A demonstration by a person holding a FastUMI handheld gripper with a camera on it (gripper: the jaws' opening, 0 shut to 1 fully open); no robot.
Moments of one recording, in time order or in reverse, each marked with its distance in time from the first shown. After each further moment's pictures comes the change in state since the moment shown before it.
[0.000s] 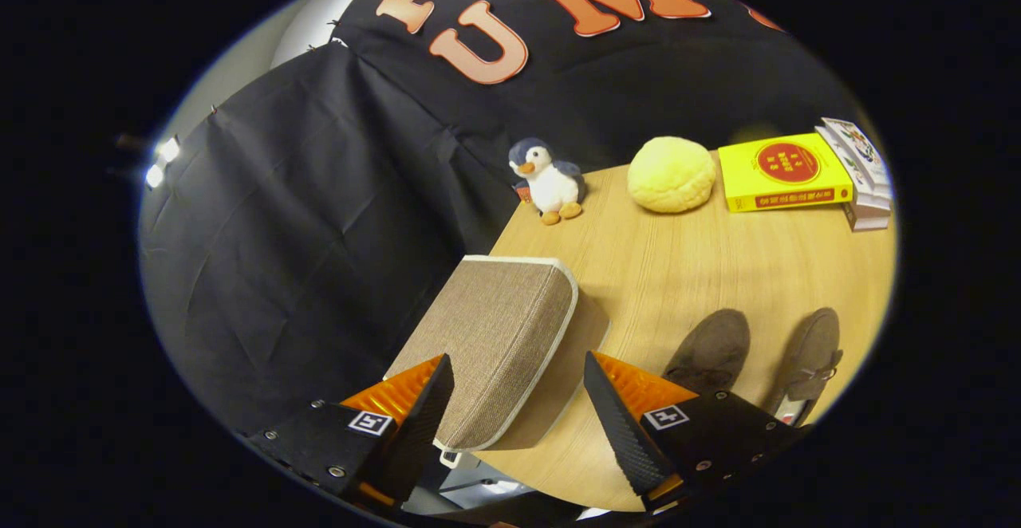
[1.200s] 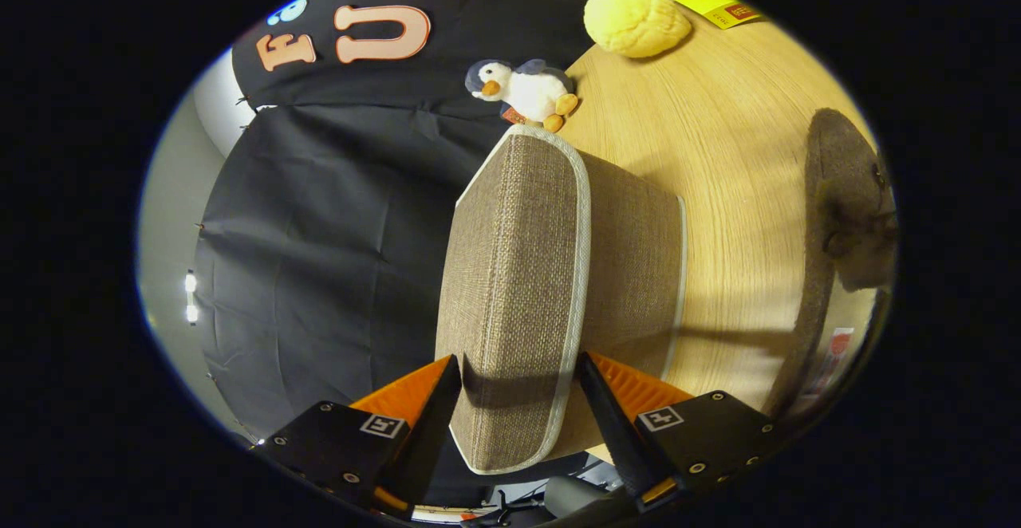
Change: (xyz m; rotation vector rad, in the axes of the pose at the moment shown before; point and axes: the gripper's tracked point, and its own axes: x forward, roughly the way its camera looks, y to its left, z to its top) arm 0.075 0.017 -0.061 0.427 0.176 0.278
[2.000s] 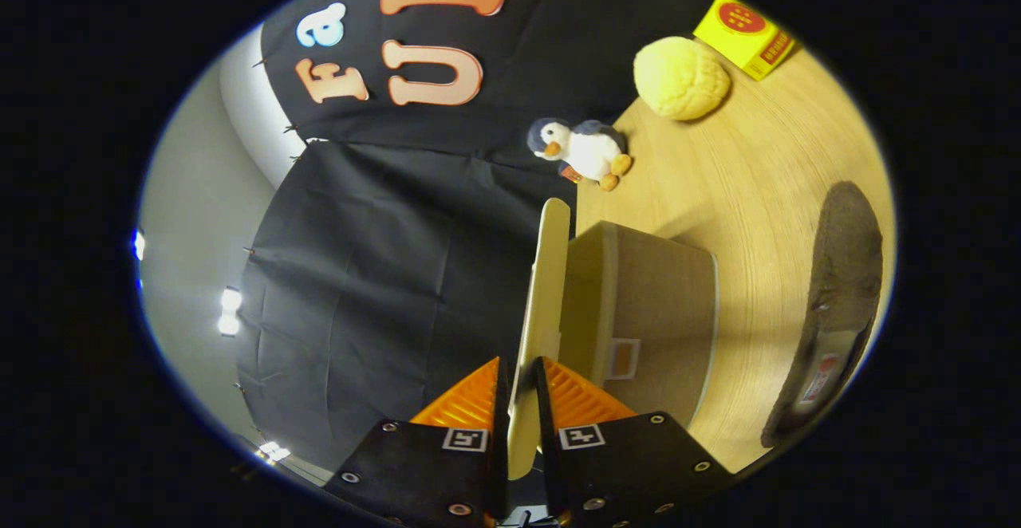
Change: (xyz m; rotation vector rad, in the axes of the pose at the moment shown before) arm -0.055 0.084 0.060 -0.066 -0.181 0.166
